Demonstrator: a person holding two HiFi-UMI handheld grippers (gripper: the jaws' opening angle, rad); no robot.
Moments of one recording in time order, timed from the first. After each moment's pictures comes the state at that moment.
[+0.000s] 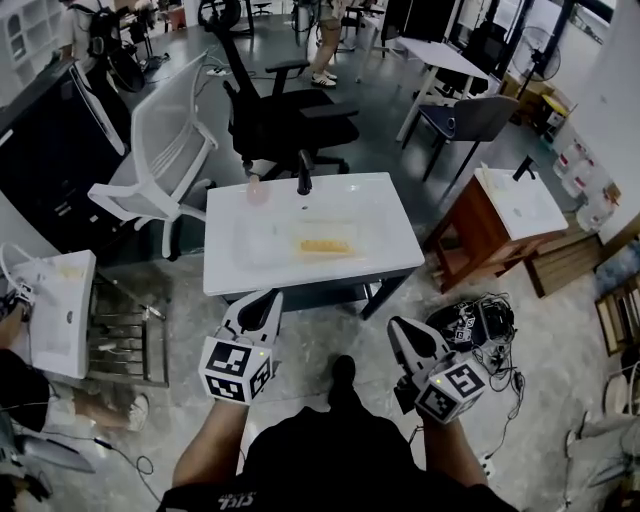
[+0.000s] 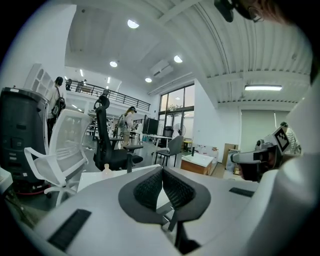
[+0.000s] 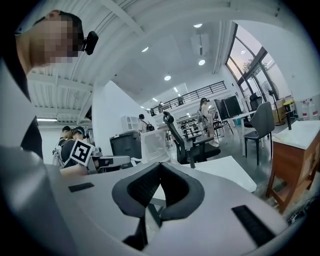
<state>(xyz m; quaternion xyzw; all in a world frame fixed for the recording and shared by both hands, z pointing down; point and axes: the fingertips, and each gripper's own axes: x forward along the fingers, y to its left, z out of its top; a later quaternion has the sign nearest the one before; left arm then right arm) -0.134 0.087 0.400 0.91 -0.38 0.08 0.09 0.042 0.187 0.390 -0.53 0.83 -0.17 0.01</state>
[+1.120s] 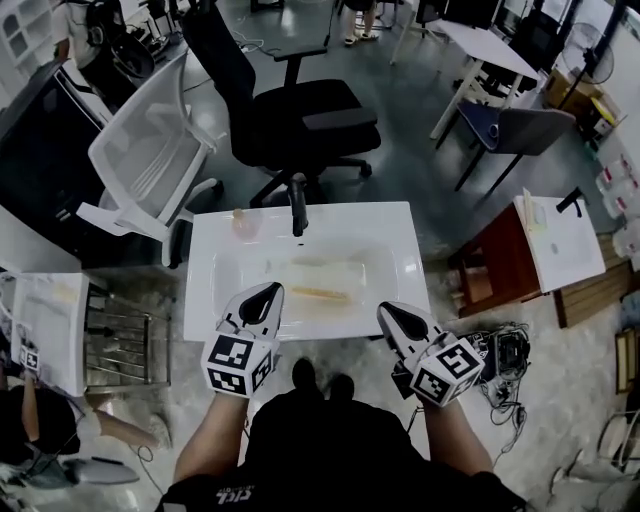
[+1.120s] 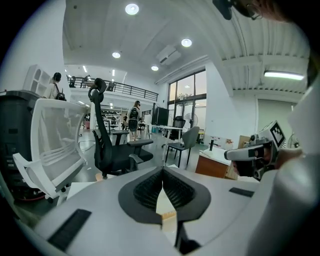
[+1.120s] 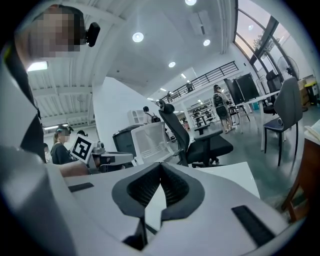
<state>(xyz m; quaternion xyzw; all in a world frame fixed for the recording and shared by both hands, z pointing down) -0.013 -0.132 0.429 0.88 -0.43 0.14 0.12 0.154 -0.071 0.426 -0.43 0.88 -0.21 -0.03</state>
